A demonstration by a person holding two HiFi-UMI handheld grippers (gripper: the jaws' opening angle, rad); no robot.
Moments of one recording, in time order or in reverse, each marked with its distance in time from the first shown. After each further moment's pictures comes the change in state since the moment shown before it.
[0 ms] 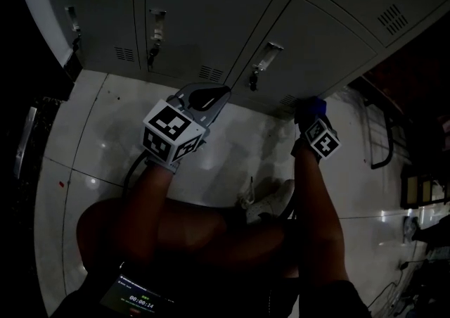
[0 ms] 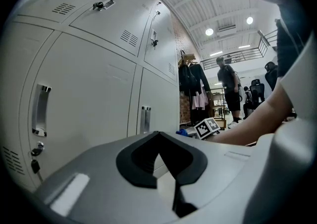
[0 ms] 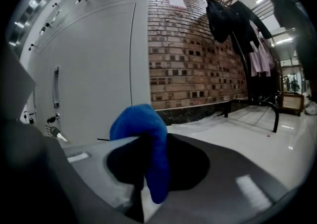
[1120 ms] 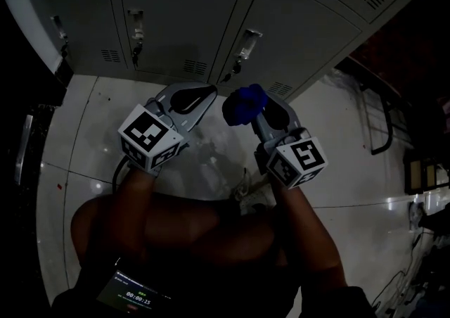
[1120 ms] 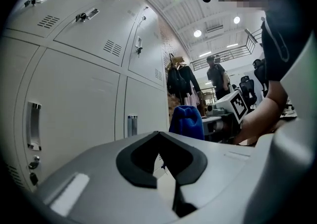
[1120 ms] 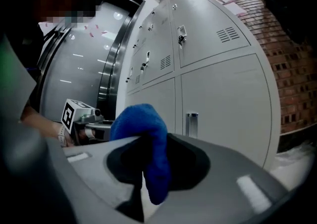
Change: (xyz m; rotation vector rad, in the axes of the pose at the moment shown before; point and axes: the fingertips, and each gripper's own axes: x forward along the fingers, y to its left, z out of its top) left arm -0.010 -0.036 0.021 0.087 -0.052 -0.071; right arm -0.191 0.237 0.051 -0.241 -0.209 0.889
